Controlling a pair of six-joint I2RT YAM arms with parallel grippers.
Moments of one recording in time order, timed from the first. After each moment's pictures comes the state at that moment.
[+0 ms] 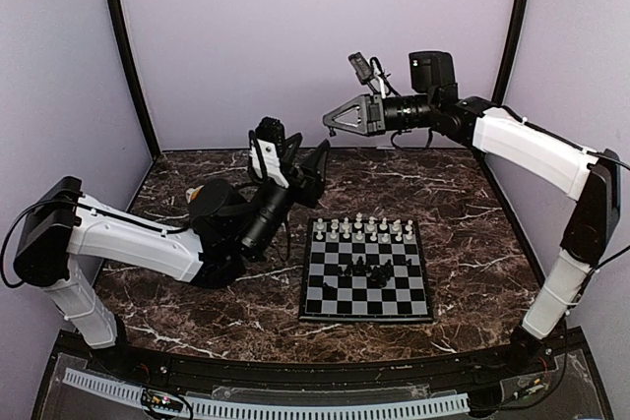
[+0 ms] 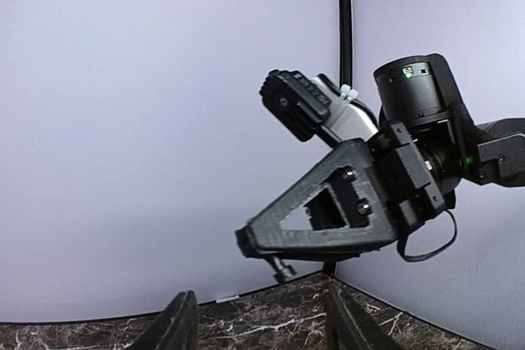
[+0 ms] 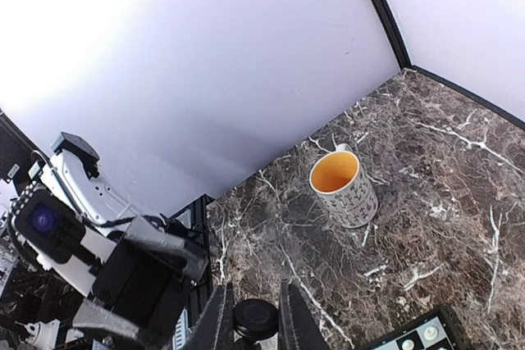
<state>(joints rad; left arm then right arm) -1.12 1.63 0.91 1.15 -0.53 0.16 0.61 1.70 1.61 -0.21 -0.88 0.35</state>
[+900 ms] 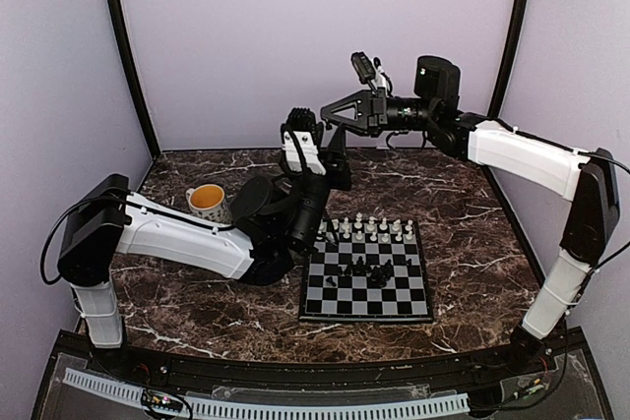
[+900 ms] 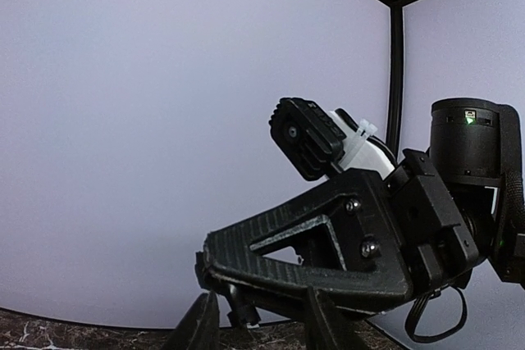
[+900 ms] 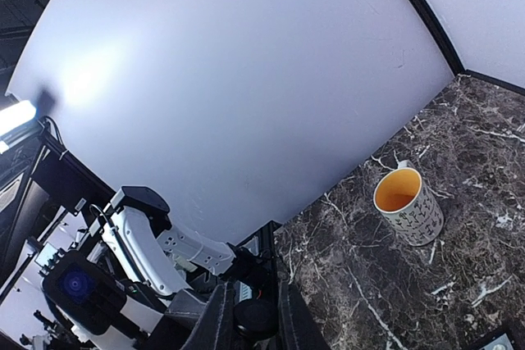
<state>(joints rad) -1.18 1.90 1.23 1.31 -0.76 0.31 0.61 1.70 1.49 0.20 -0.99 0.74</state>
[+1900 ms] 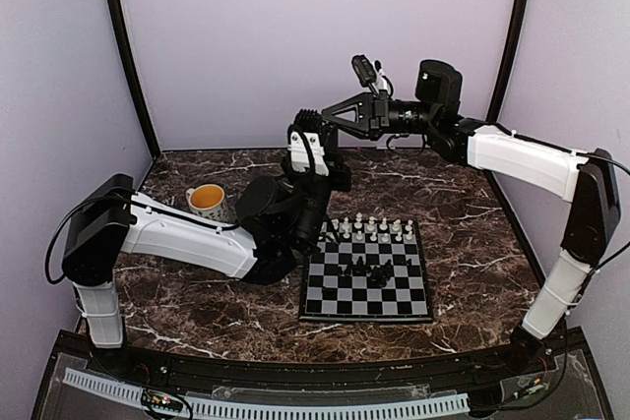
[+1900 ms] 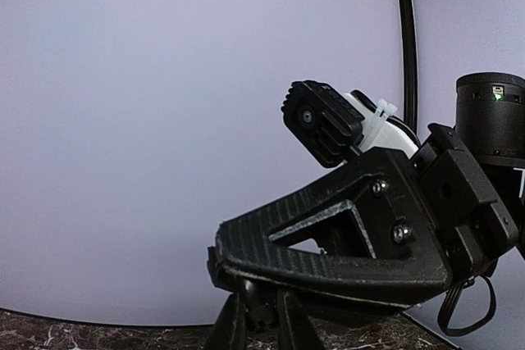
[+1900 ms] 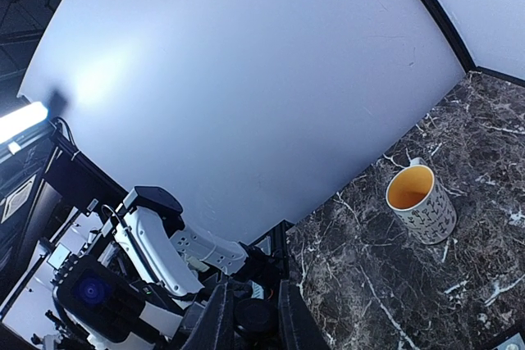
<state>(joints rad) -1.18 1.93 1.24 1.30 -0.80 0.38 0.61 1.70 1.45 0.29 -1.01 0.81</state>
